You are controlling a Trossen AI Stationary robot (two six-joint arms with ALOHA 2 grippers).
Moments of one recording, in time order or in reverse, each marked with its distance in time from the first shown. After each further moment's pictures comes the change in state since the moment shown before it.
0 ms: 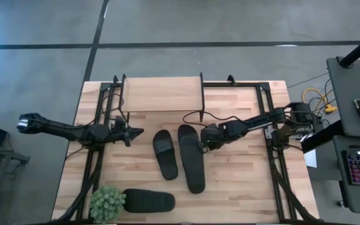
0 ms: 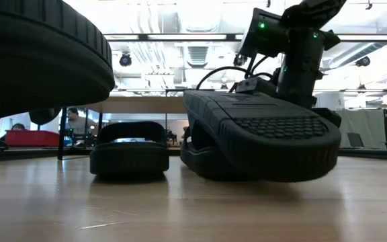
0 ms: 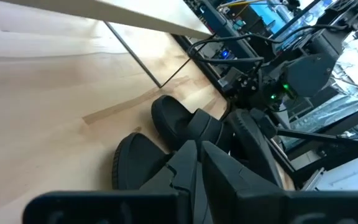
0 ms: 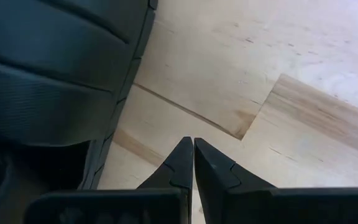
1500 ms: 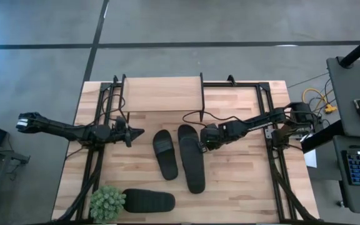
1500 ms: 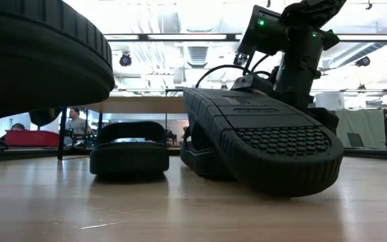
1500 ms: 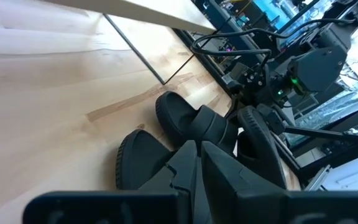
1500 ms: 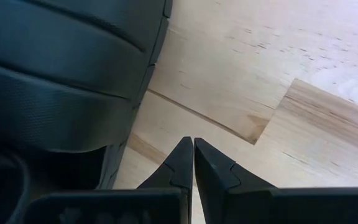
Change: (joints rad) left arm 0.000 0.024 0.000 0.024 0.001 0.003; right arm 0.004 -0.001 0.002 0.031 0.008 0.020
